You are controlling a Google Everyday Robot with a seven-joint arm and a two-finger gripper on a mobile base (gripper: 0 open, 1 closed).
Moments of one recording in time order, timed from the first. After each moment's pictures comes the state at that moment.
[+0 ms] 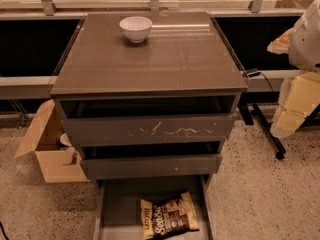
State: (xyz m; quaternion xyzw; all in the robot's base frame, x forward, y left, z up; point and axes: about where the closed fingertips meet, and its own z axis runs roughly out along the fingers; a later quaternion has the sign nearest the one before) arm 0.438 -0.216 0.979 -0.60 0.78 -0.04 0.16
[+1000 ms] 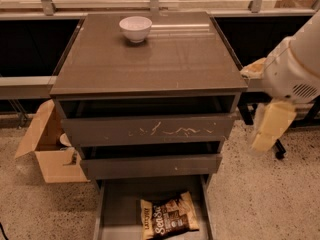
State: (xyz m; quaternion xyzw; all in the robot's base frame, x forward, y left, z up) arm 0.441 -0.188 0.925 -0.63 0.75 0.01 0.19
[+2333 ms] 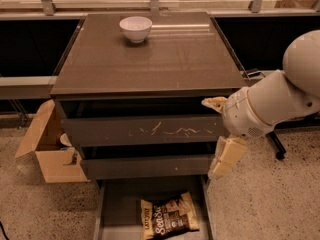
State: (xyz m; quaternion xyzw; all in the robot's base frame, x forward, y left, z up) arm 0.450 -0.122 0.830 -0.66 0.69 0.12 0.26
